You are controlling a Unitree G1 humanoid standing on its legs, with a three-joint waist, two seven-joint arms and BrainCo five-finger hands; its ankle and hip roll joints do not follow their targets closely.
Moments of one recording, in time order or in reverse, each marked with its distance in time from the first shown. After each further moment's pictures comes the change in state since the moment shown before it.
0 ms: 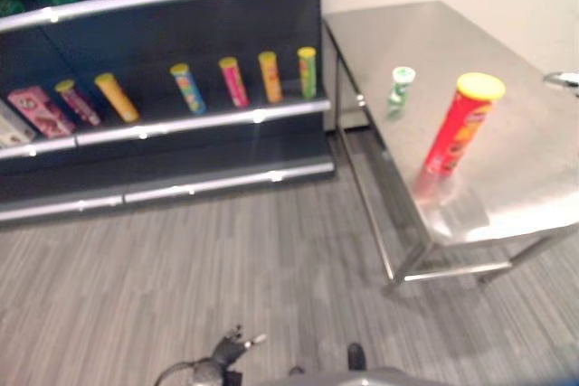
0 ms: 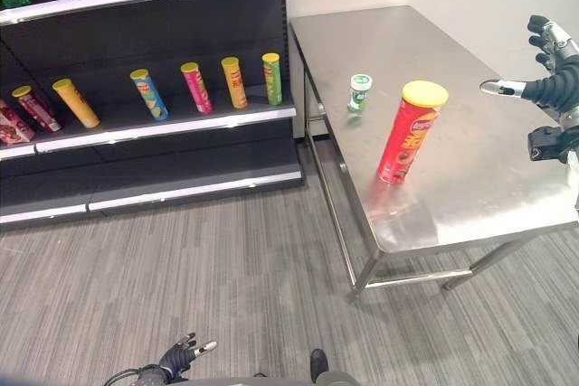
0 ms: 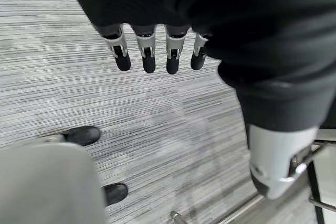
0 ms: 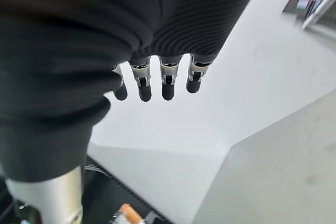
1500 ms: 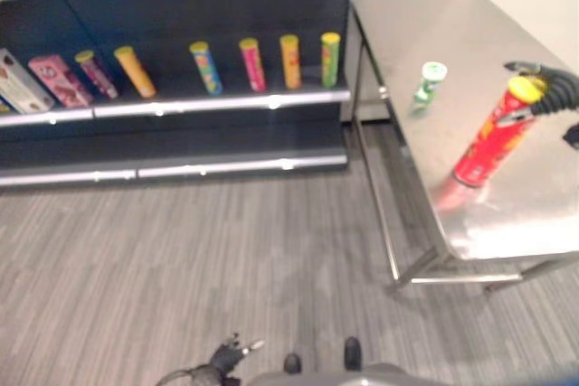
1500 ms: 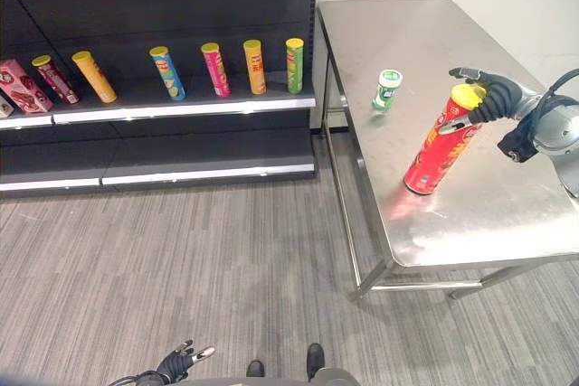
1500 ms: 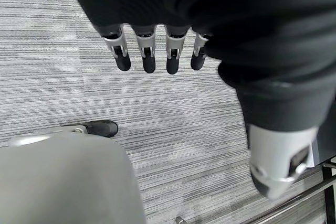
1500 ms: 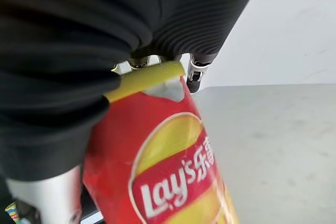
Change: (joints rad) left arm -0.010 0.000 0.002 0.043 -0.021 -0.010 -0.002; right arm -0.357 -0.087 0.597 0.108 -0.301 0.089 0.181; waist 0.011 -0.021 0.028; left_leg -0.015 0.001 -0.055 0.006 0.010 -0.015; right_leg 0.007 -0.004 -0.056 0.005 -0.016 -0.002
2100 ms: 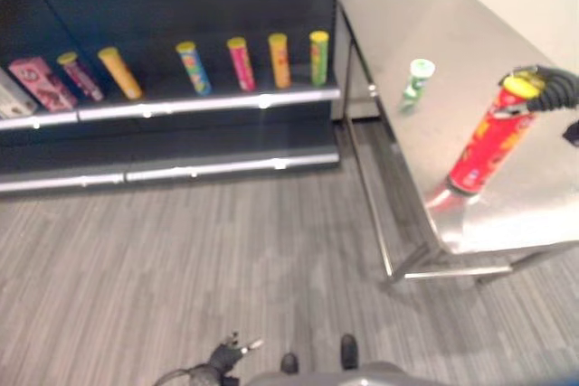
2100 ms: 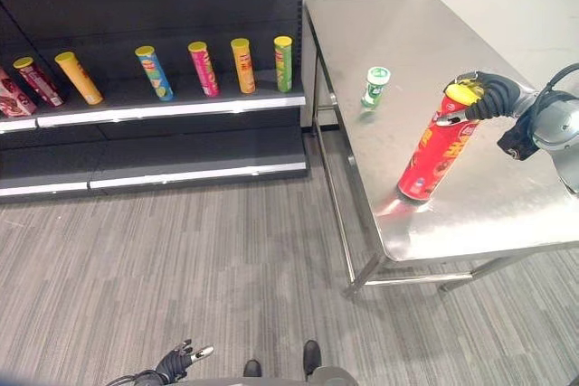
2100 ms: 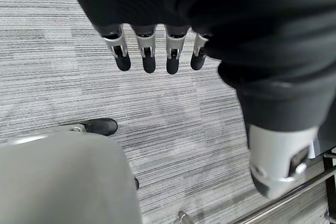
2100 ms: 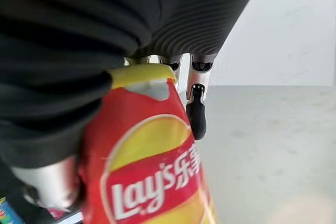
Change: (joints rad) left arm -0.002 0.006 0.003 -0.011 0.000 0.002 -0.003; right arm 0.007 -0.036 0.003 -0.096 0.001 0.044 0.030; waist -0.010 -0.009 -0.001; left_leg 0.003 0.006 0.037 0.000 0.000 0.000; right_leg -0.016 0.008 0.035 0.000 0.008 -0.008
